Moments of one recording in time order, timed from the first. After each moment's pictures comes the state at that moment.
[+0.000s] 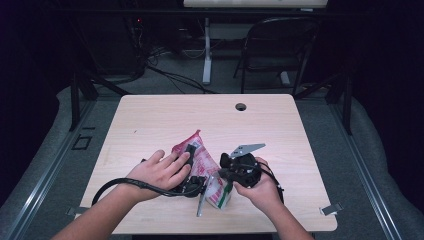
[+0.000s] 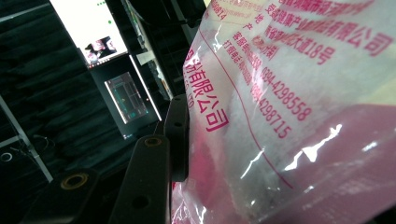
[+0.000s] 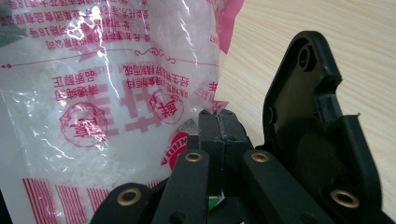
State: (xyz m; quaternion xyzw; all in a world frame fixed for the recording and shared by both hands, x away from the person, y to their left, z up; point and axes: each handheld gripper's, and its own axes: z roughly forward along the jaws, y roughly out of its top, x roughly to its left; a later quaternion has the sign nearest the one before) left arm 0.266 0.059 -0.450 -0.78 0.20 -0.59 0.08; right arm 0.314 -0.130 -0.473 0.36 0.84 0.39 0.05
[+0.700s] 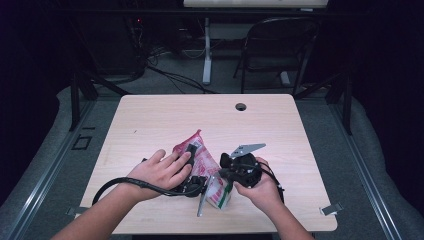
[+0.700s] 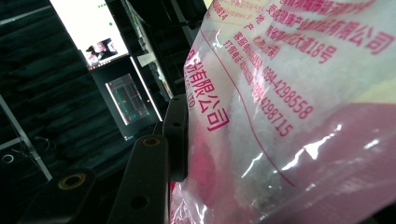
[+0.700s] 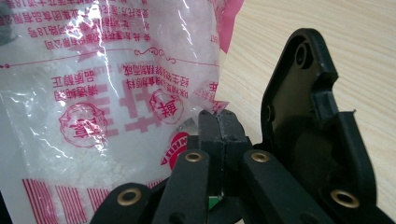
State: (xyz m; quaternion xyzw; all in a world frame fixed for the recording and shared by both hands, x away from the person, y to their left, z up) left arm 0.266 0.058 -0.449 -0.77 0.21 -0.59 0.08; right arm 0.314 -0.131 -0.473 0.36 0.84 0.39 0.05
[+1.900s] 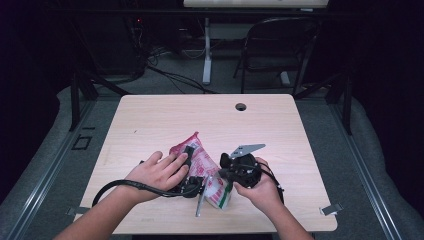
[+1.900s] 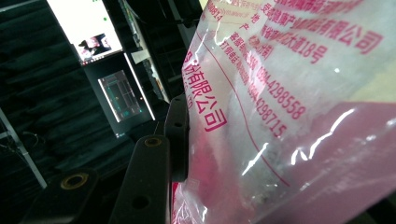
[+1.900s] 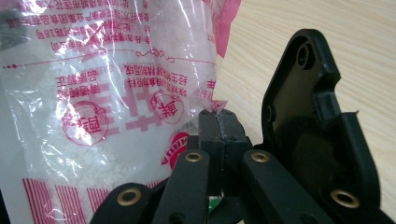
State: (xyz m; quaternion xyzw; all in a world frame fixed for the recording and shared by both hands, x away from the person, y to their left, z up) left arm 0.266 0.064 -0.455 -0.79 0.19 -0.58 0.07; right arm 0.313 -0.130 -0.473 0.36 0.84 0.39 0.06
